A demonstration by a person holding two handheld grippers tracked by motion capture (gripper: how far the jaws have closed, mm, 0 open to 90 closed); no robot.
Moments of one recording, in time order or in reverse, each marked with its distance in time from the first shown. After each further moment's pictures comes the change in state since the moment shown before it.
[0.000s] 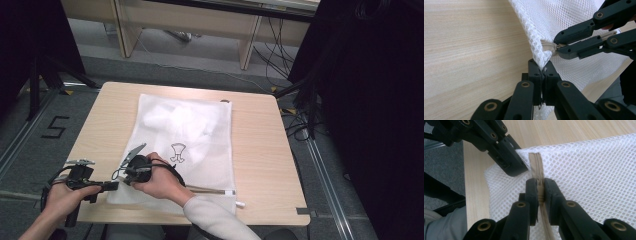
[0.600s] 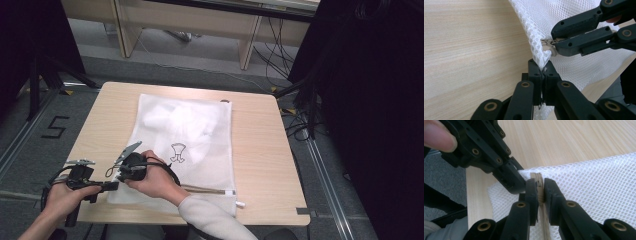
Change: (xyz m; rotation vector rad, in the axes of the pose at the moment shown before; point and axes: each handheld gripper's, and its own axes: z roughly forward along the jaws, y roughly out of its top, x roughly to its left) left arm 0.000 0.000 0.001 -0.007 -0.001 0.002; right arm 0.005 0.014 0.000 -0.048 -0.015 -0.005
